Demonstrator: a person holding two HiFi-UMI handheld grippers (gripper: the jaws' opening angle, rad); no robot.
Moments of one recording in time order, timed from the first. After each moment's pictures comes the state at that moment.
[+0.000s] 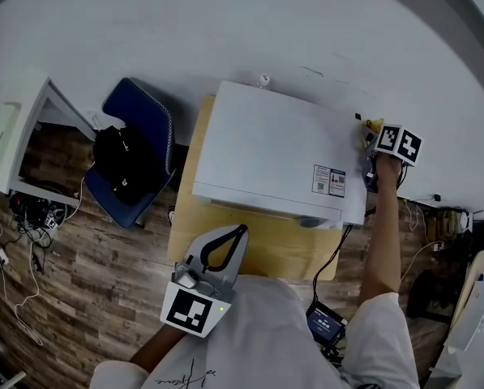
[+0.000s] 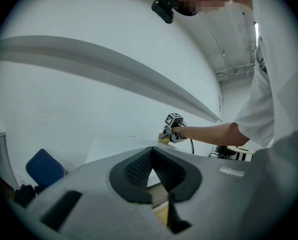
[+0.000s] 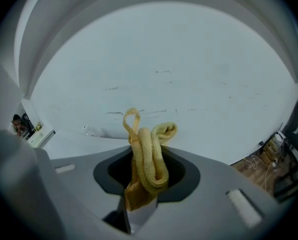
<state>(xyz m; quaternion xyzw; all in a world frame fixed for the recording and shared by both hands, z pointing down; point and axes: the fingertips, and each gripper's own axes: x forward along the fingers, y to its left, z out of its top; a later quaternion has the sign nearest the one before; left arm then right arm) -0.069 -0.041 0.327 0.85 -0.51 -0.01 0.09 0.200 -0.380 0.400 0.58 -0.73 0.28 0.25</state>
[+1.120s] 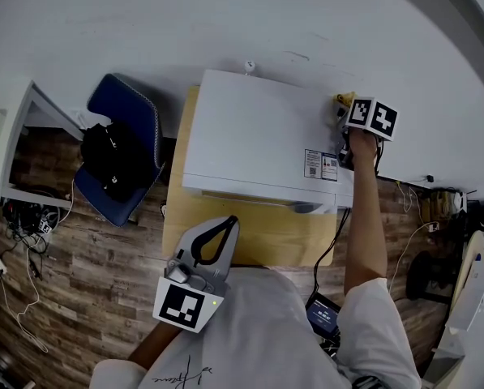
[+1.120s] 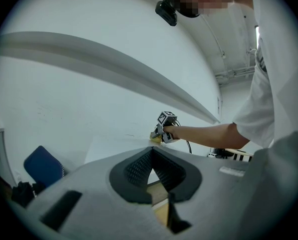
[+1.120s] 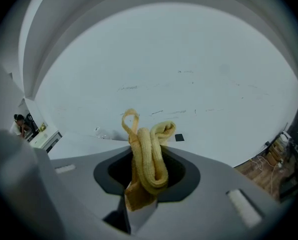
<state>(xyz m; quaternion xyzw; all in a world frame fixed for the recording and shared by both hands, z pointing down) -0.071 -0.037 0.332 0.86 -0.50 -0.02 0.11 0.139 -0.375 0.399 0.57 -0.74 0.28 0.24</state>
